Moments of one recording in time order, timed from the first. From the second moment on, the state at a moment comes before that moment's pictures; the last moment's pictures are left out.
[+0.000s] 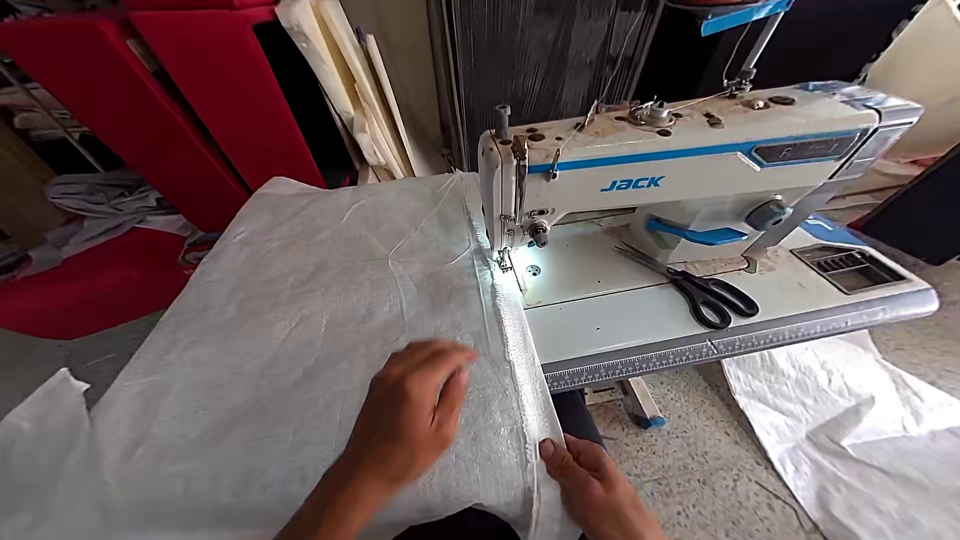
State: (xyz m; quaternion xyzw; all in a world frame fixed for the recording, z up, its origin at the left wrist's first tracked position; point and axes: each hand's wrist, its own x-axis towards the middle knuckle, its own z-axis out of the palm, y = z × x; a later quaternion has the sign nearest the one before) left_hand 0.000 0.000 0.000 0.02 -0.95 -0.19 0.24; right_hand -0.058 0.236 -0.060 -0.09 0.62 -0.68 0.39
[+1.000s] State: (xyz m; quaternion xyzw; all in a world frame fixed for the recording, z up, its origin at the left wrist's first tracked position) left_hand -0.144 -0.072 -0.065 -0.17 -0.96 -0.14 0.16; right_hand -0.049 0.248 -0.060 -0.11 0.63 -0.68 0.35
